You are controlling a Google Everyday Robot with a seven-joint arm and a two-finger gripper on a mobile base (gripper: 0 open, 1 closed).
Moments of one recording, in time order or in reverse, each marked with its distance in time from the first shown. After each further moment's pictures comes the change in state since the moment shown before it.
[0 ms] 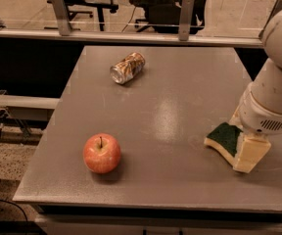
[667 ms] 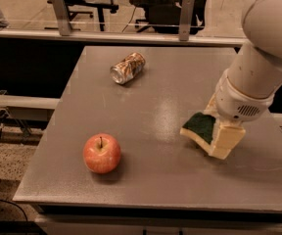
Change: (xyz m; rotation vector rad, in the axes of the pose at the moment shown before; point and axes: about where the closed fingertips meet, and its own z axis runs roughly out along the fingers) arm -0.060 -0.004 -0.016 -0.024 -0.090 -0.103
